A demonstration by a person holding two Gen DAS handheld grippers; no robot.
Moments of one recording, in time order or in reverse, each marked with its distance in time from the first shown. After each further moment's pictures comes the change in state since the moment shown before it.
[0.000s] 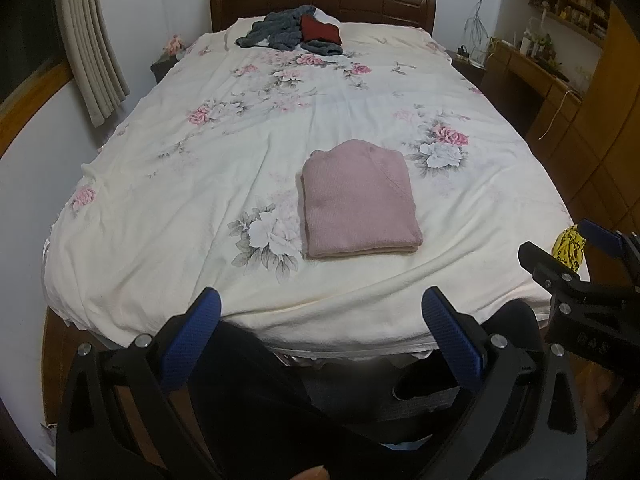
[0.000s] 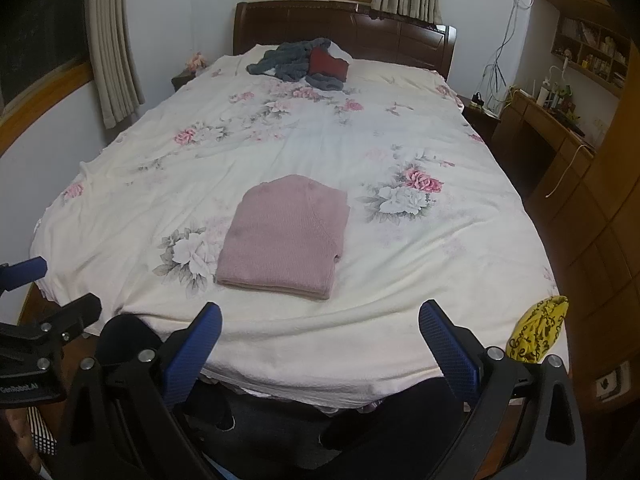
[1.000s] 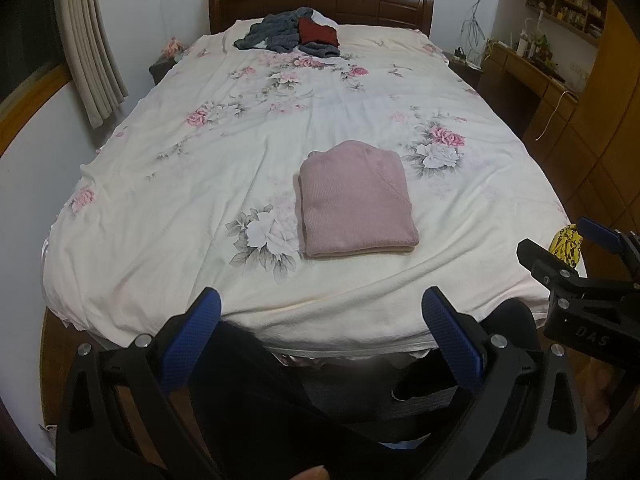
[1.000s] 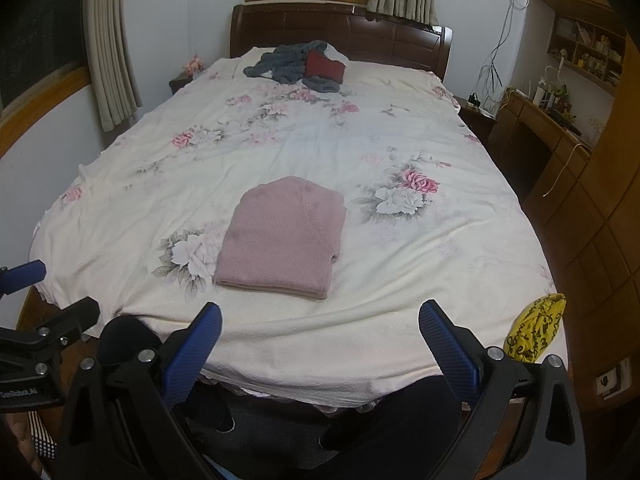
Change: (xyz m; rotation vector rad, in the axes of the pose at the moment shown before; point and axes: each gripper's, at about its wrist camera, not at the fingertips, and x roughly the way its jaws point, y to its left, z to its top) left arm -0.007 -0.005 -0.006 0.005 -0.009 -0.005; right arm -0.007 -0.002 -0.004 0.010 -0.006 -0.008
